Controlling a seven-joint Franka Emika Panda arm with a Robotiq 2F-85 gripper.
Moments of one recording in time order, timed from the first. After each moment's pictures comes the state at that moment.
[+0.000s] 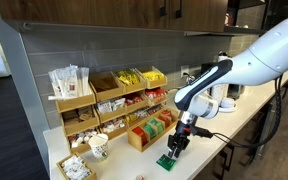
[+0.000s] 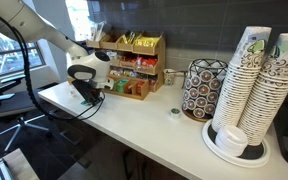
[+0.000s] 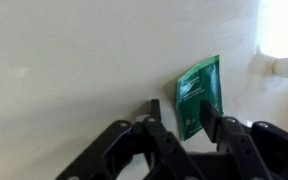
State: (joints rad) arm 0.00 0.18 0.08 -2.27 0.73 2.32 -0.46
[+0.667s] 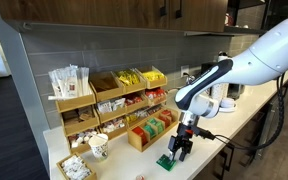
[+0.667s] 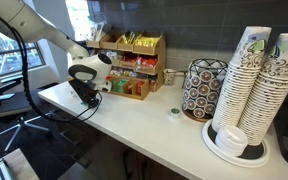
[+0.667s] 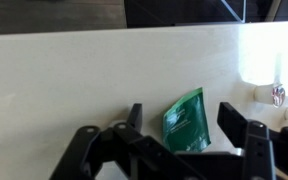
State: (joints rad) arm -0.01 0.18 0.07 -2.27 0.73 2.18 -0.46
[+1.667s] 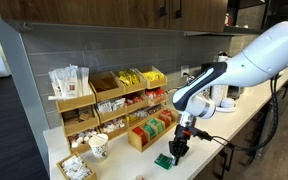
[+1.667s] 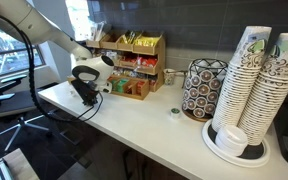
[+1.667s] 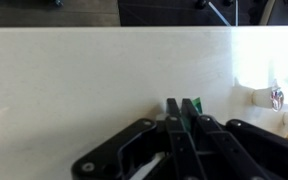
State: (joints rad) arm -0.01 0.23 0.08 -2.22 0.73 2.14 -0.46
